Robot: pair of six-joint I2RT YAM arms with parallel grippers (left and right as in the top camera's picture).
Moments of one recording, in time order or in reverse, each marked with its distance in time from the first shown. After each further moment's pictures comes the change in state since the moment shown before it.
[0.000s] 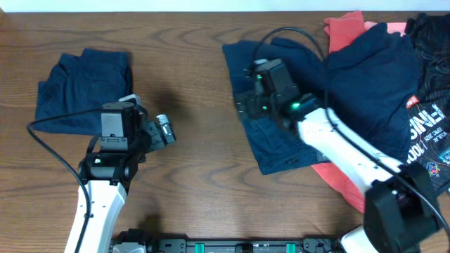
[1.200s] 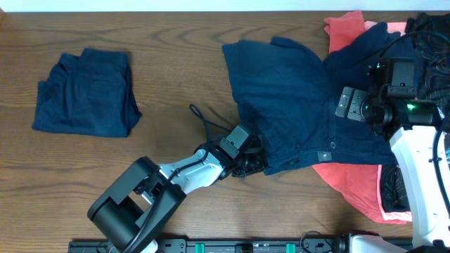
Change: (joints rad) left arm -0.710 0.695 0.012 0.604 0.266 -0.616; right arm -0.513 -0.297 0.001 -0.430 0.129 -0.009
